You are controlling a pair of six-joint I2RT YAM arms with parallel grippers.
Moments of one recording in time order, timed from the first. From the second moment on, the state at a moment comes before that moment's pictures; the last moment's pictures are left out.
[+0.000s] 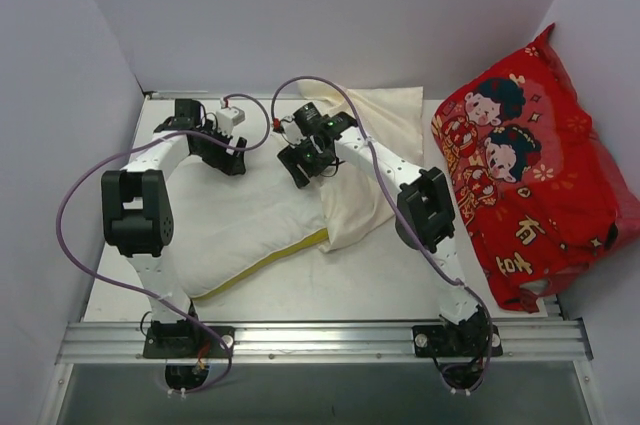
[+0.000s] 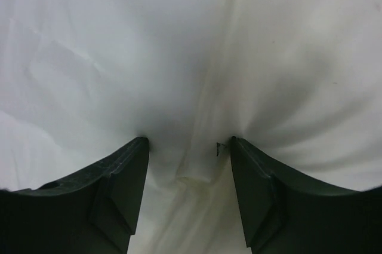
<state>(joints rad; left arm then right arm) -0.01 1.94 1.46 -0.54 0.49 0.45 0.67 2.27 2.07 -0.89 -0.16 -0.13</state>
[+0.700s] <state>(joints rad) 0.05 1.94 1.40 -0.47 0.58 0.47 0.62 2.29 2.10 -0.85 -0.13 -0.03</state>
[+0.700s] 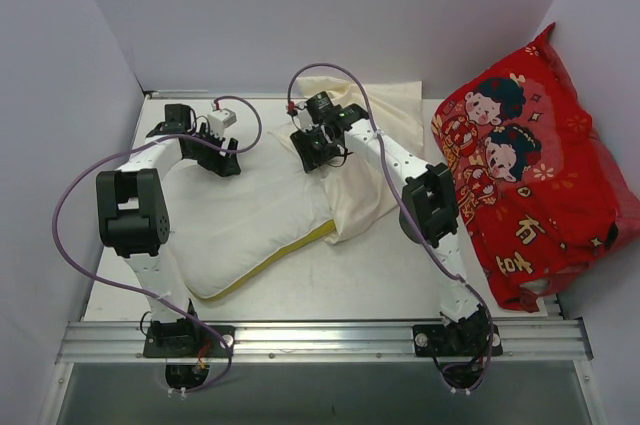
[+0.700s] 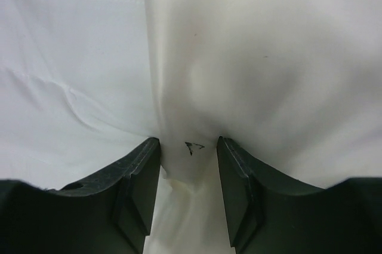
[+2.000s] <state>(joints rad) 0.02 1.64 1.00 0.11 0.87 -0.25 0.67 2.25 2.11 -0.58 -0.57 0.24</state>
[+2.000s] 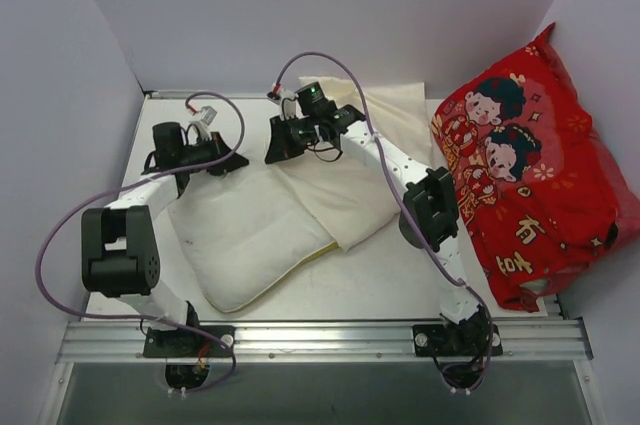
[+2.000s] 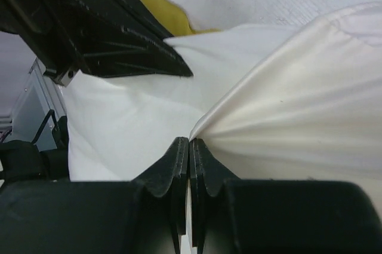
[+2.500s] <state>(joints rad) 0.10 1.48 1.10 -0.25 0.68 0.11 0.60 1.93 1.67 -0.61 -0.53 0.21</state>
